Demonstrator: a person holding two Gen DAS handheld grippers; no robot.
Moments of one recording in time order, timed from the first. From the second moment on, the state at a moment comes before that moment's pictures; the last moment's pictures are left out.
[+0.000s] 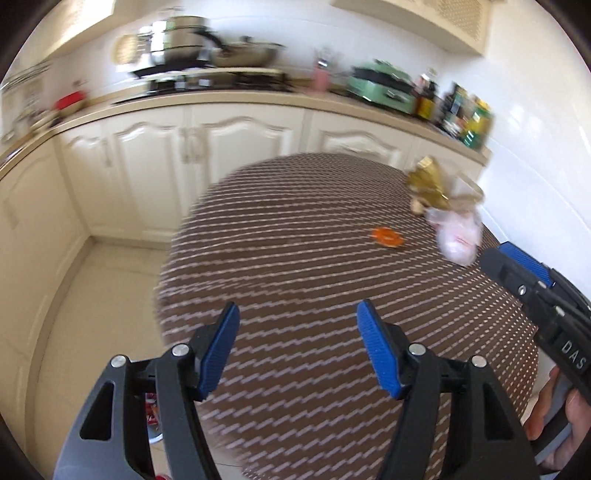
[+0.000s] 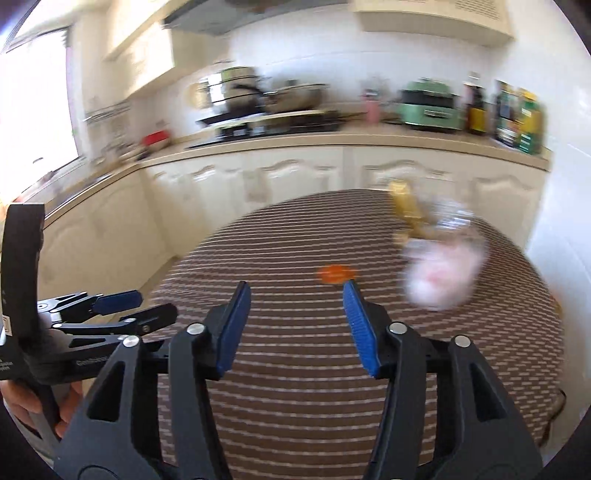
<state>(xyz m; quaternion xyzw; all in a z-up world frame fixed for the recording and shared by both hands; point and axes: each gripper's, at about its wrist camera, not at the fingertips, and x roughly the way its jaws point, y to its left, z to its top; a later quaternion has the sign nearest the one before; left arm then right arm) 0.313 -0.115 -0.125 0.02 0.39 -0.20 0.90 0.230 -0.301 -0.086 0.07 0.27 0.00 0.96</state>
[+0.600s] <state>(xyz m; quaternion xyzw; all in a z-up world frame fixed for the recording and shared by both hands) 0.401 -0.270 -0.167 0.11 0.44 -0.22 0.86 0.277 -0.430 -0.131 0.20 0.31 -0.10 0.92</state>
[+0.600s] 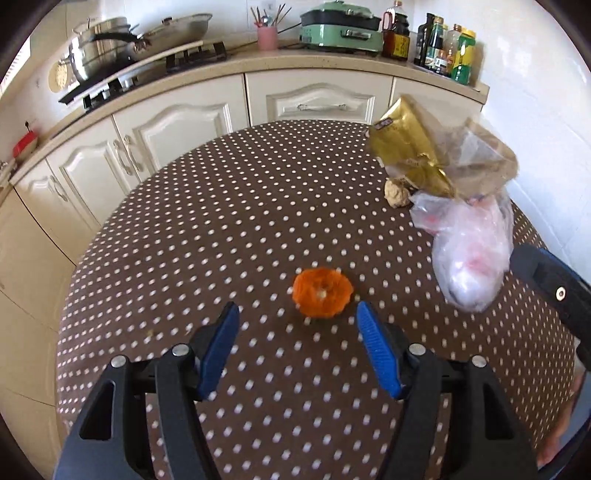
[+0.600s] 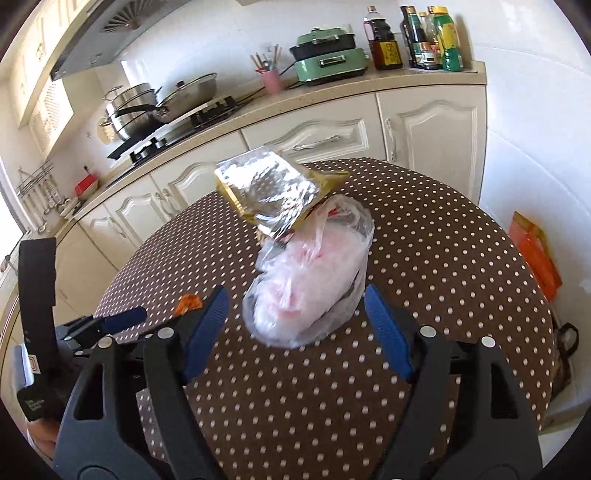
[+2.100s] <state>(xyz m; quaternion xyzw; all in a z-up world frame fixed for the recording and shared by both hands) 0.286 0.105 -0.123 -0.09 0.37 -0.14 0.91 0.276 -0.115 -0.099 0.09 0.32 0.18 0.93</state>
